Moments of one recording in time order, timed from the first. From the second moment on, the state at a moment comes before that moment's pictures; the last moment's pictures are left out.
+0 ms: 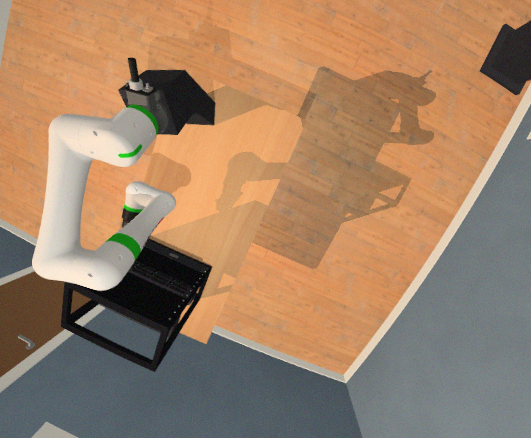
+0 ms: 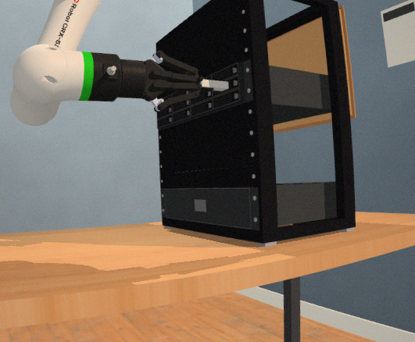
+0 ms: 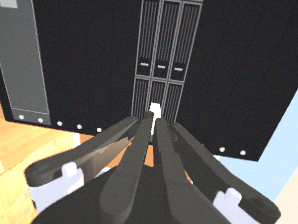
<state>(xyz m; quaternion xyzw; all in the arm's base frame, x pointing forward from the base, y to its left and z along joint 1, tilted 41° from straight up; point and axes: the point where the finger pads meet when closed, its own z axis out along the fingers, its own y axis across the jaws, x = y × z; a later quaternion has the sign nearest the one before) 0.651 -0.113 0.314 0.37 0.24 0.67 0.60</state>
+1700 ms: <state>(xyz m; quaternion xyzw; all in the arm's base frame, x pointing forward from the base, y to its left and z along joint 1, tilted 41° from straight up) 0.585 -0.105 0.266 0.37 0.24 0.67 0.60</state>
